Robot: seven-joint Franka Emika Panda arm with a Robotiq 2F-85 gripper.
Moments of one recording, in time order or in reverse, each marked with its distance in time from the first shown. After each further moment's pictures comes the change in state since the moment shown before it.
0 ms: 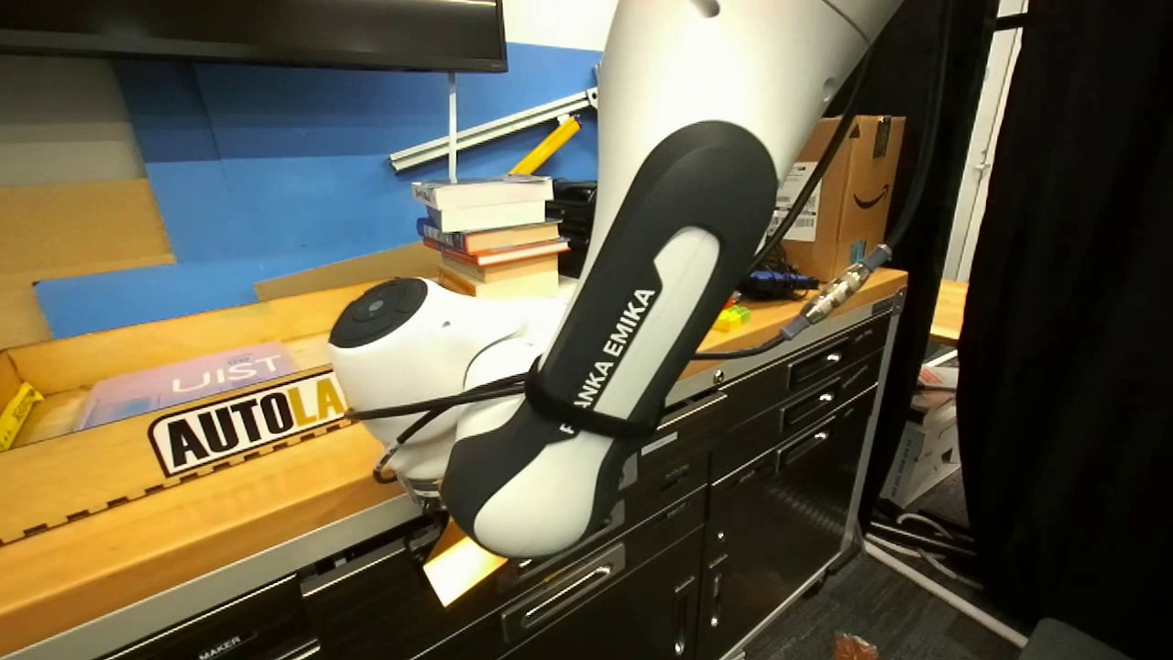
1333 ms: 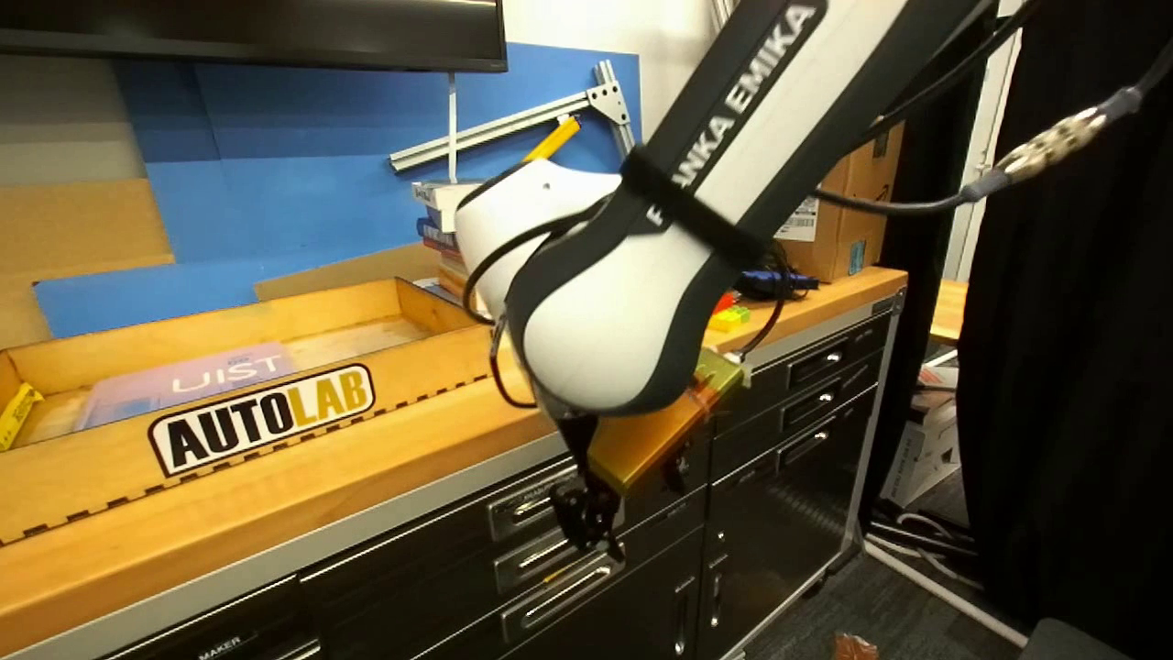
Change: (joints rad) arm -0.104 -0.366 0.002 -0.268 0.381 -0.342 -0.530
